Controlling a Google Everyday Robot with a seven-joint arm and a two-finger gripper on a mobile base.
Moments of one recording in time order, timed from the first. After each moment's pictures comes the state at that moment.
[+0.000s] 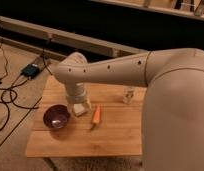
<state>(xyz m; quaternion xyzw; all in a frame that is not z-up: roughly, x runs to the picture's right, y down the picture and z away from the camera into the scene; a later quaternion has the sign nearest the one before) -0.103 0.104 0.703 -0.26 0.24 0.64 0.68</state>
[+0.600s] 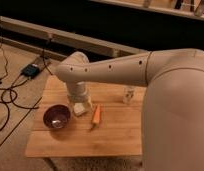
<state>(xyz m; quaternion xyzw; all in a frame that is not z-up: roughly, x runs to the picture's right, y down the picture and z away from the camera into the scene) -0.091 0.096 0.712 -0.27 0.24 0.65 0.67</state>
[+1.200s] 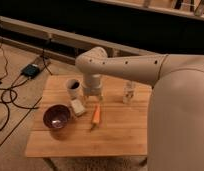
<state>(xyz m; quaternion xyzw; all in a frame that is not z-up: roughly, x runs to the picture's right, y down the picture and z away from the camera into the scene) -0.025 0.071 0.746 -0.28 0.24 0.66 0.65</state>
